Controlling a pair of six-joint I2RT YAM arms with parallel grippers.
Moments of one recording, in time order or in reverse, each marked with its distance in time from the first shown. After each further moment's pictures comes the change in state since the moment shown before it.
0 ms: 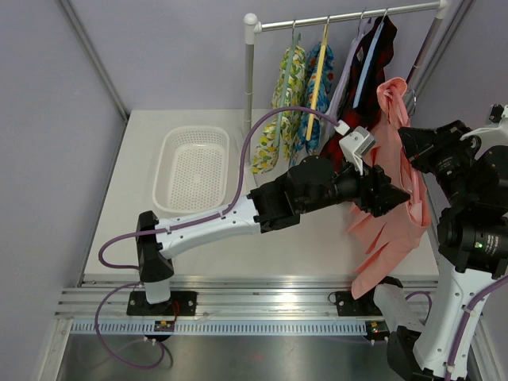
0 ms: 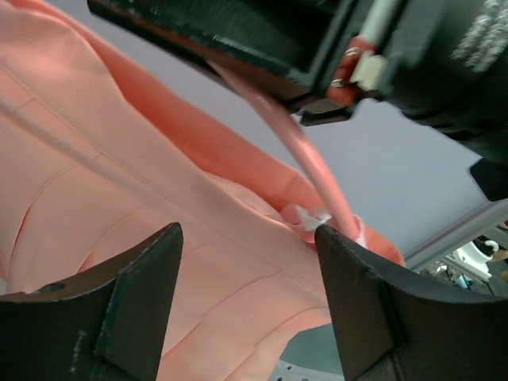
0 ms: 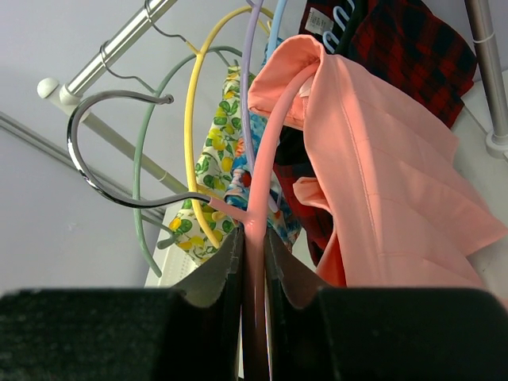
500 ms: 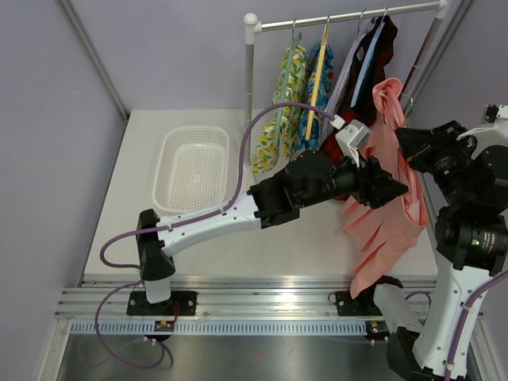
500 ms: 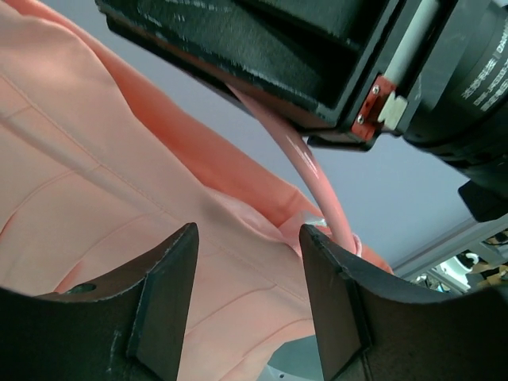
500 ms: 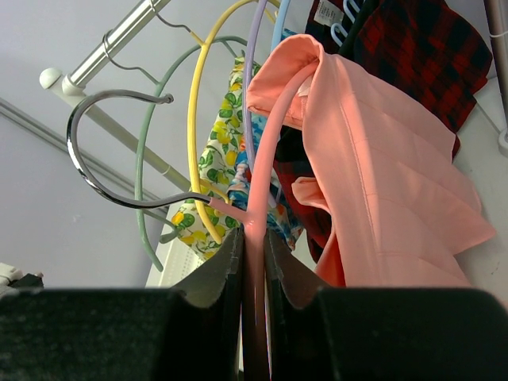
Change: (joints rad) left arm 0.031 0.020 0.004 0.009 0.019 -0.067; right arm 0.000 -0.015 -0.050 0.047 -0.041 0.002
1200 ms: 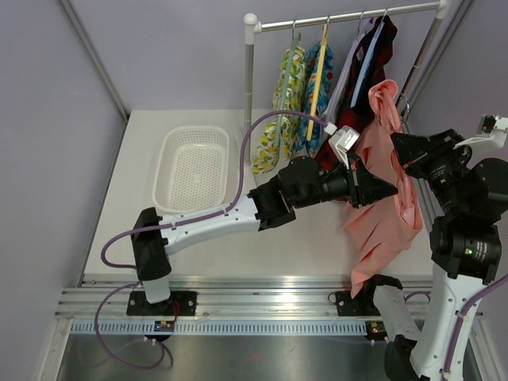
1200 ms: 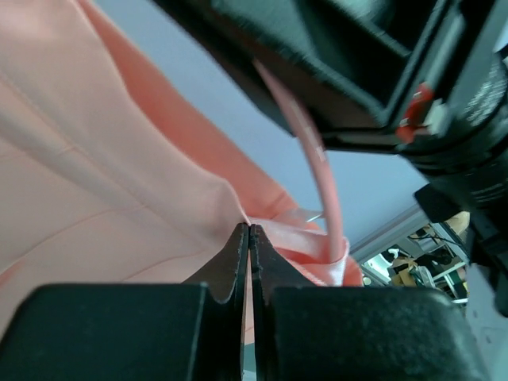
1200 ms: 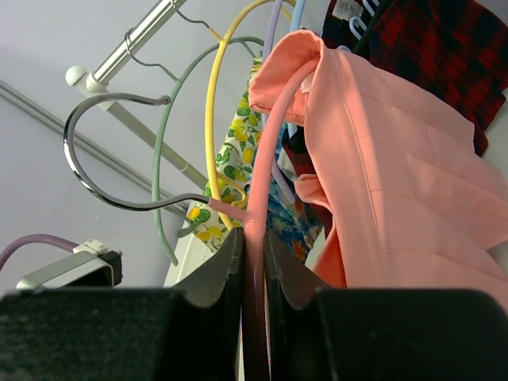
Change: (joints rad) left arm 0.038 -0.024 -0.184 0.245 0.129 -0.192; right arm 0.006 -0.071 -0.097 0.072 -0.019 0.056
